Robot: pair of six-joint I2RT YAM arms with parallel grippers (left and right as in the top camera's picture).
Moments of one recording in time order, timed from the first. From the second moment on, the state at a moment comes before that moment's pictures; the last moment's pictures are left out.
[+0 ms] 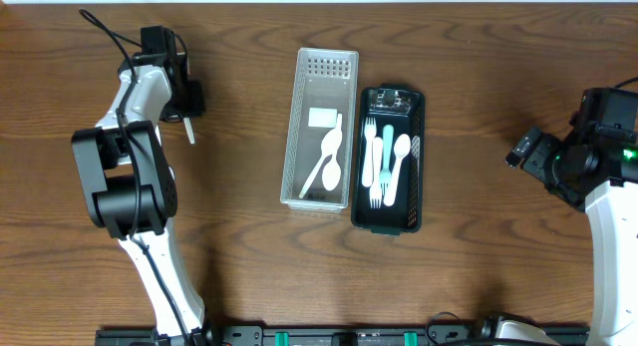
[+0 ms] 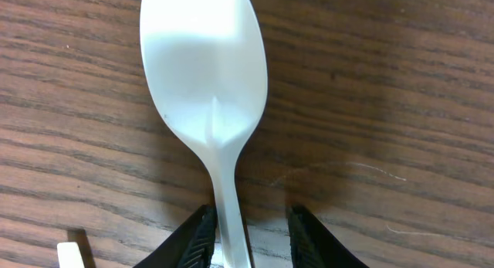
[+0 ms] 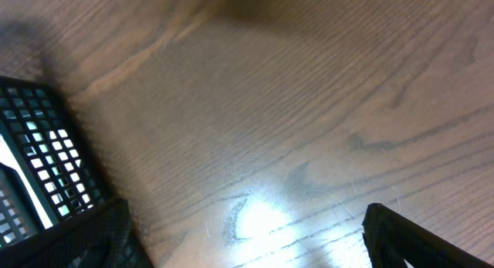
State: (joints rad) left arm 0.14 2.26 1.69 -0.74 -0.03 -0.02; right arm -0.24 1.31 1.18 -1.08 0.02 0.41
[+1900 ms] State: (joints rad) left arm -0.53 1.88 1.62 -1.14 -0.04 -0.37; right arm -0.24 1.31 1.18 -1.09 0.02 0.41
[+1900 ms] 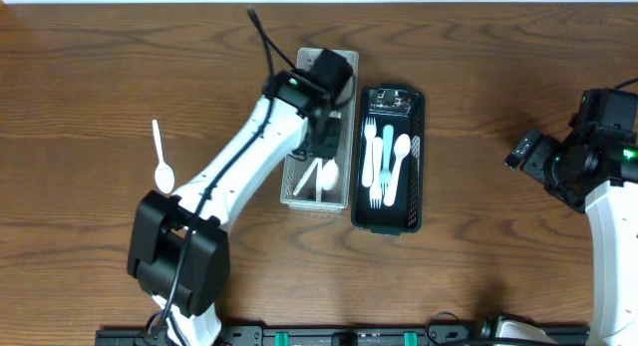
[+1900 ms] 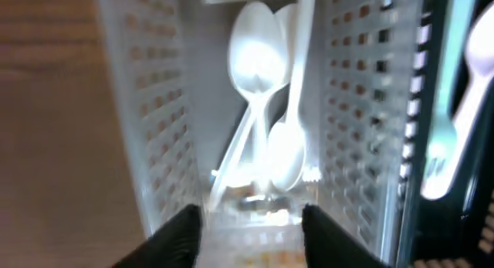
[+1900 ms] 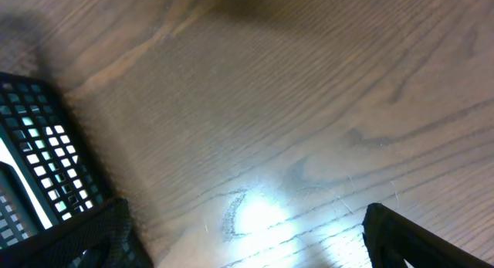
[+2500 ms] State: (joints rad) left arm 0.08 1.64 1.66 -1.35 -0.25 -0.14; right arm -0.24 1.31 1.18 -1.09 0.02 0.41
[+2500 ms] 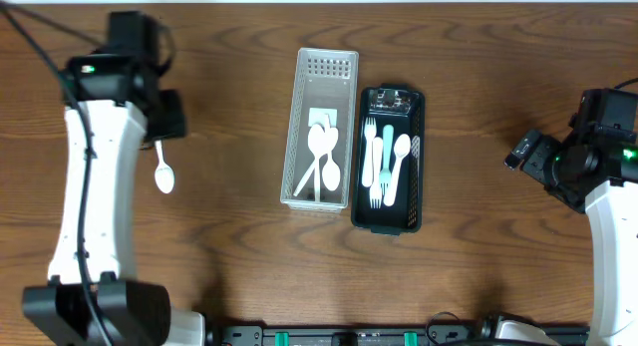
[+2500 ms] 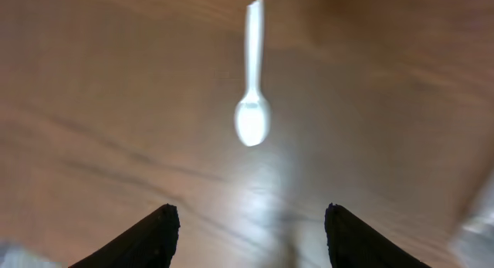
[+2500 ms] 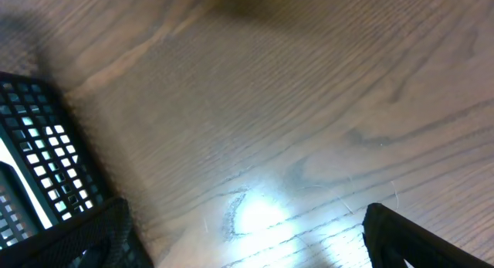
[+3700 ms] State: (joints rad) left arm 0.28 2.12 1.57 -1.03 -0.10 0.20; right arm -0.24 1.31 1.18 -1.09 0.02 0.41
